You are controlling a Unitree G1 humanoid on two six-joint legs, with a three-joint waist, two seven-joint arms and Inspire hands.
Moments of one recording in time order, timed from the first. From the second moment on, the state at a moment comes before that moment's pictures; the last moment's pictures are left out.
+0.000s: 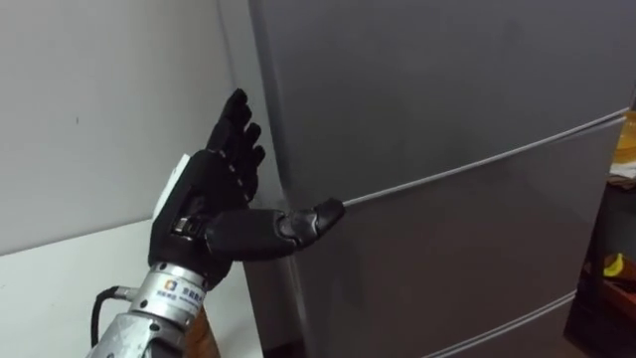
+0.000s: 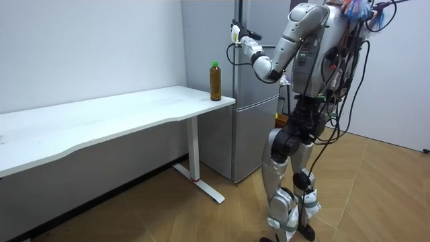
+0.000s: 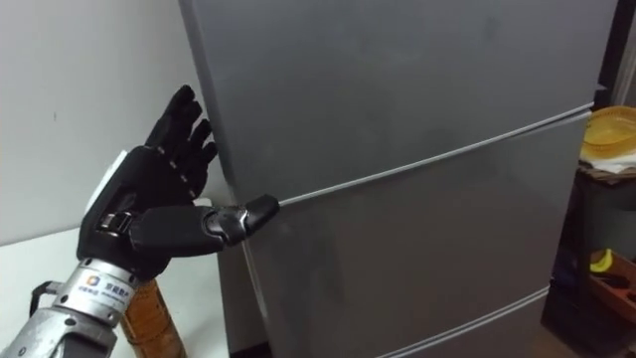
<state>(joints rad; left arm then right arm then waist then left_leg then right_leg) -0.30 0.18 -0.05 -0.25 -0.43 0.13 -0.04 0.07 -0.20 -0.10 1.17 0.27 0.07 0.08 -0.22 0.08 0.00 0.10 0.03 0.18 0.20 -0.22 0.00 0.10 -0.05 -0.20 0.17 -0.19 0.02</state>
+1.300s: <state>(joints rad) -0.33 0.18 -0.07 -0.27 -0.50 0.13 -0.08 0.03 -0.20 -0.06 1.22 0.31 0.06 0.09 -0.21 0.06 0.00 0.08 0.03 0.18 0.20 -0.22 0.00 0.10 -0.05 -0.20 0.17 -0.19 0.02</state>
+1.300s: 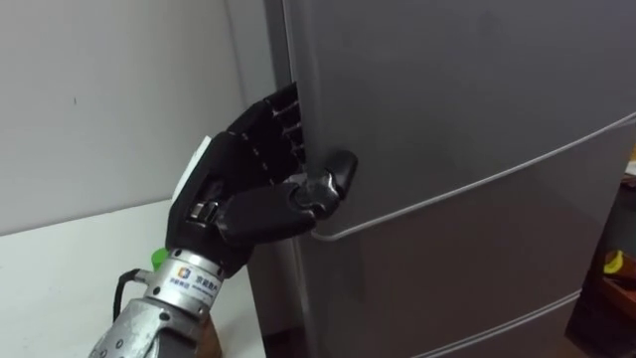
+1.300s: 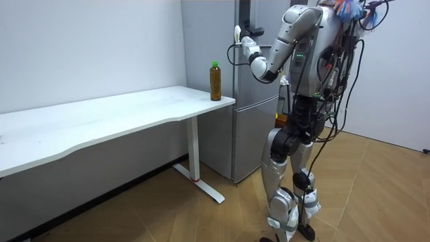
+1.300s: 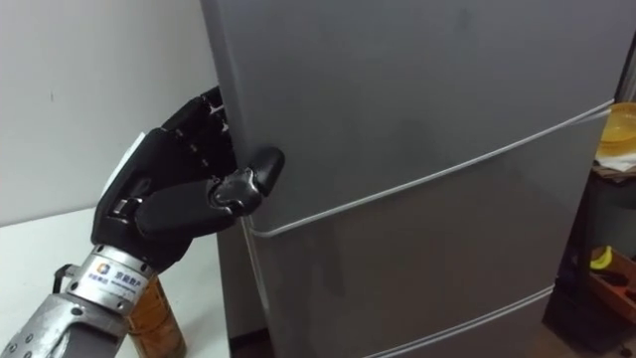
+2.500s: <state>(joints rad) -0.33 0.20 -0.14 -0.28 -0.49 0.10 -0.11 0.03 -0.23 -0.02 1.23 0.34 0.05 0.11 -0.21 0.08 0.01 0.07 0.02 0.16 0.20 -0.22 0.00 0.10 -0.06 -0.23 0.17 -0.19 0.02</state>
